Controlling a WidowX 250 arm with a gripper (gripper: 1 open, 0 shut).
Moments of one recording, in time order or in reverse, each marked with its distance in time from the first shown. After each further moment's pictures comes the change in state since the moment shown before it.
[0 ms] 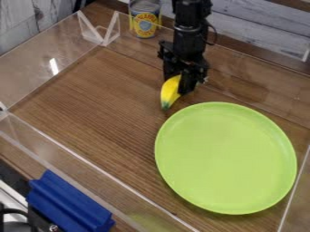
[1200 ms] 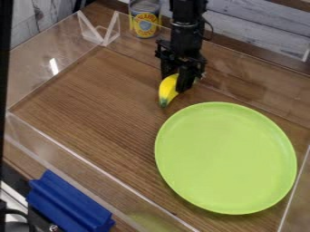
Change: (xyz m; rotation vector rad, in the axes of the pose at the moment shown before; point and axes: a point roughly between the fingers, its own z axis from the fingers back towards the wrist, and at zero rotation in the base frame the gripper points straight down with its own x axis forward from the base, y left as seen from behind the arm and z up) arm 0.006 0.009 -0.004 -0.035 0.026 0.030
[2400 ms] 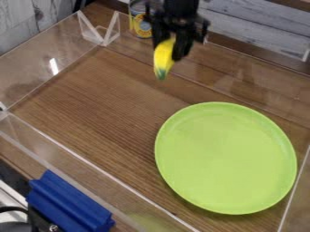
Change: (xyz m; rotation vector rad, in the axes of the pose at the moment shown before) arm -0.042 -0.034 0.093 0.076 -0.034 0.128
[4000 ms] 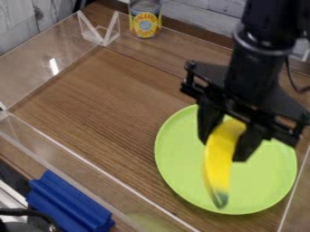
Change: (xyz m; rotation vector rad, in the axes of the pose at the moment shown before) arm -0.129 -0.154 0.009 0.013 -0.058 0.018
